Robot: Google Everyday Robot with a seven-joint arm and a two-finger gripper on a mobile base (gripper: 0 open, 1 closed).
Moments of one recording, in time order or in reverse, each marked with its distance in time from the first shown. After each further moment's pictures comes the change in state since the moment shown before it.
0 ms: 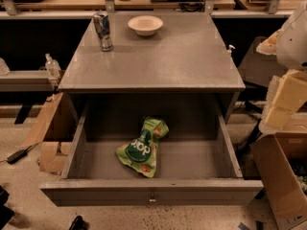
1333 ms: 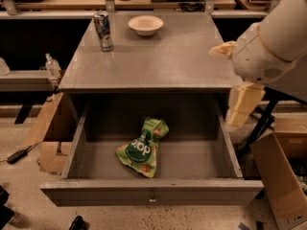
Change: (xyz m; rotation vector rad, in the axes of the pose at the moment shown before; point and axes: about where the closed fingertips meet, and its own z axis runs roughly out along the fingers) arm -0.055 -0.018 0.056 0.031 -0.187 -0.292
